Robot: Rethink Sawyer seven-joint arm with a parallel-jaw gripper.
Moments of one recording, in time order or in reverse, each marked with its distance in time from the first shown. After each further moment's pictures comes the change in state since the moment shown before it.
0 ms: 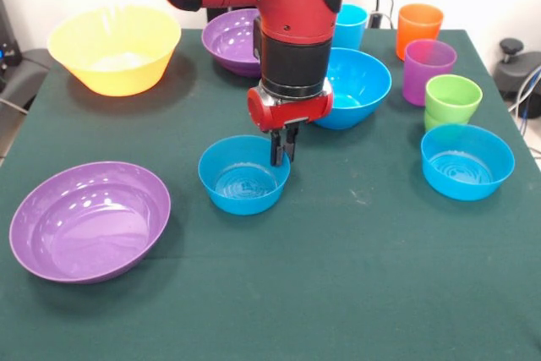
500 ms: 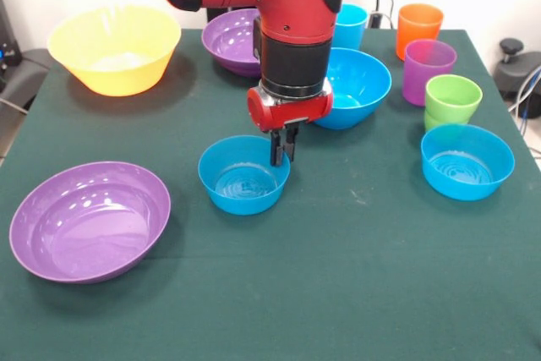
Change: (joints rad) arm 0.000 0.000 -0.001 0.000 0.000 0.000 0.000
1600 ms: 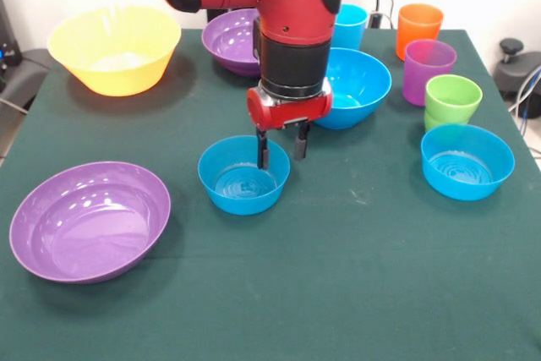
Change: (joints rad) arm -0.009 -0.002 0.003 0.007 0.009 0.000 0.000
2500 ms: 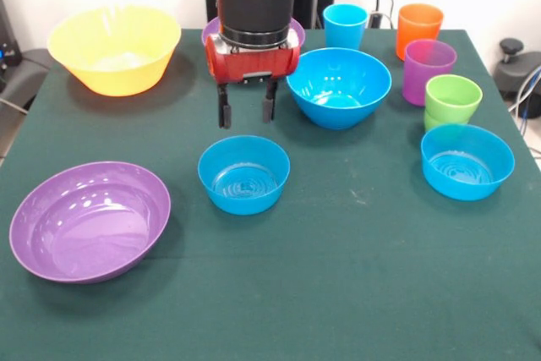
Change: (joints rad) arm -0.106 -0.163 0.059 0.078 0.066 0.109 0.000
